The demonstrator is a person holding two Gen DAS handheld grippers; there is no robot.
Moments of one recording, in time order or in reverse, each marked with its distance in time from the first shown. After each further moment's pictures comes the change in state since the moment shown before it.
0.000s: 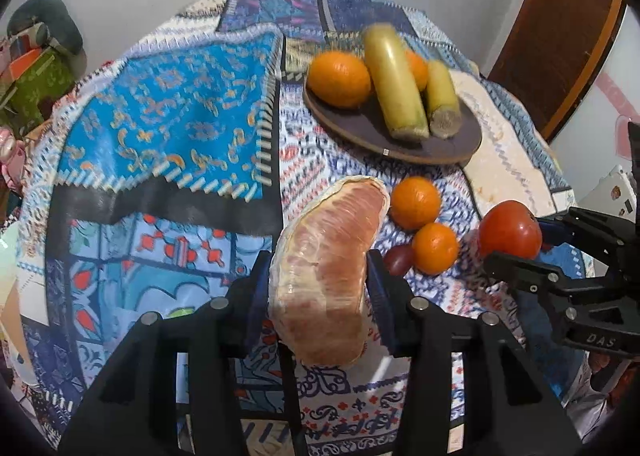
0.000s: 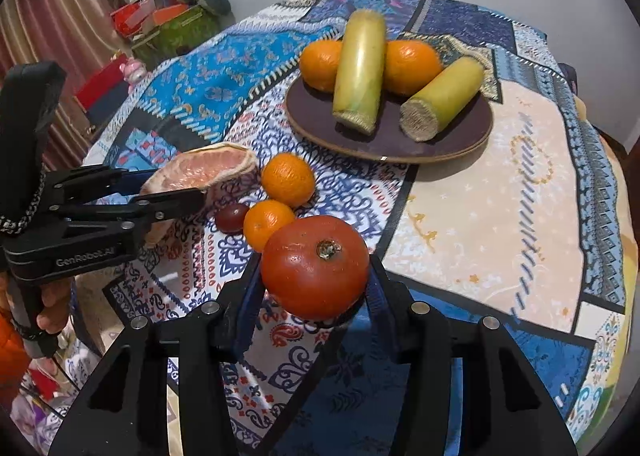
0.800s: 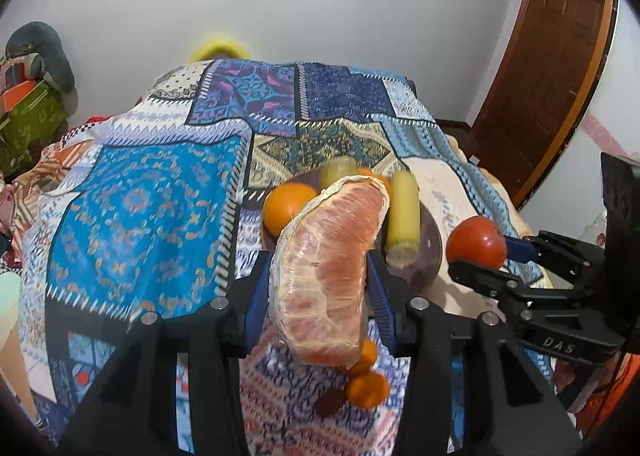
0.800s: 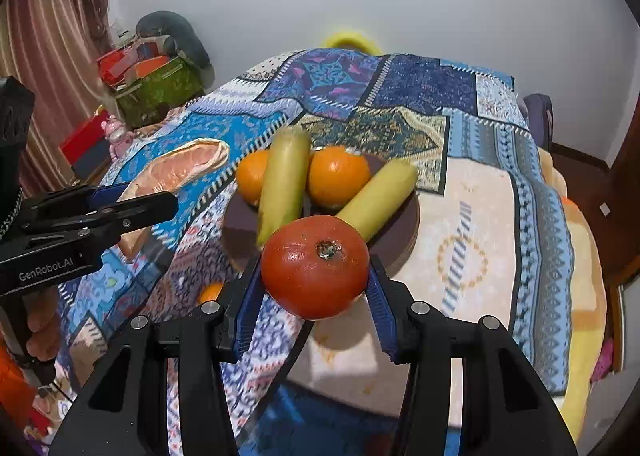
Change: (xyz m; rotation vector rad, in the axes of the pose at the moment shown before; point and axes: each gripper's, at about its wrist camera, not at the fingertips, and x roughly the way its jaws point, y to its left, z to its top) left arm -0.011 -0.030 0.093 -0.009 -0.176 -0.058; right arm -0.026 -0.050 0.063 0.028 -0.165 -0.054
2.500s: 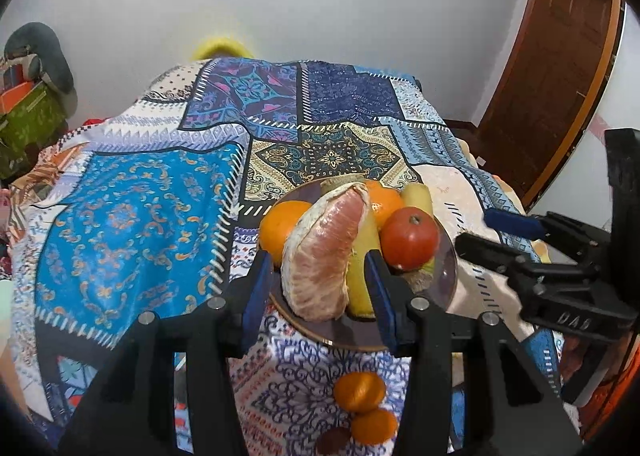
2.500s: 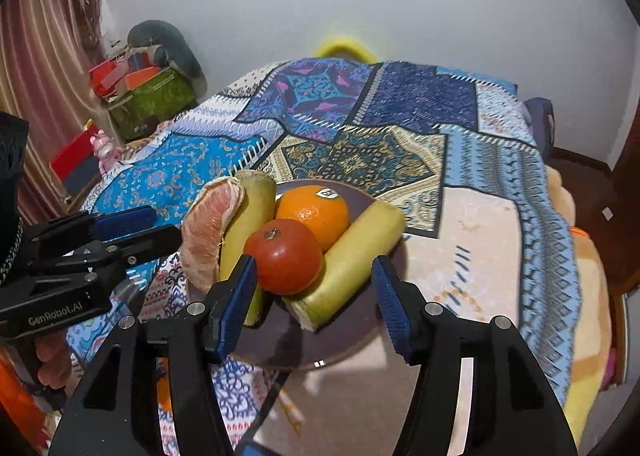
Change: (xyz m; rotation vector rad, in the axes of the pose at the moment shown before) left arm 0.023 0.000 0.012 0.000 0.006 0.024; right arm 0.020 -0.027 0.030 0.018 -0.021 -0.005
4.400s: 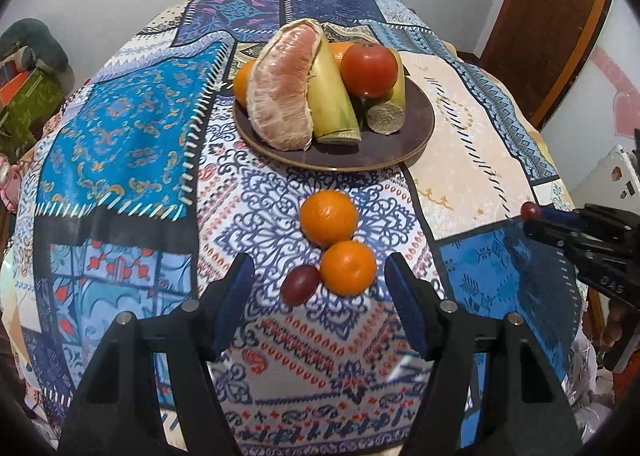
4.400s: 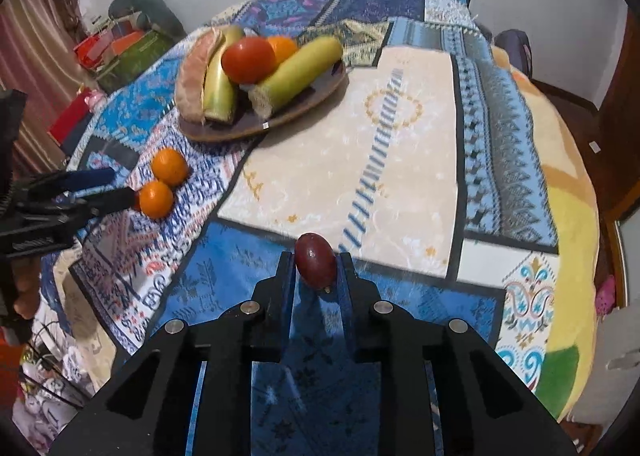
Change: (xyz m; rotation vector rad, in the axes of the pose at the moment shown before) left arm -0.007 -0.036 -0.089 0.075 0.230 0.045; right arm -0.053 -0.024 -0.120 0.082 0.176 -0.019
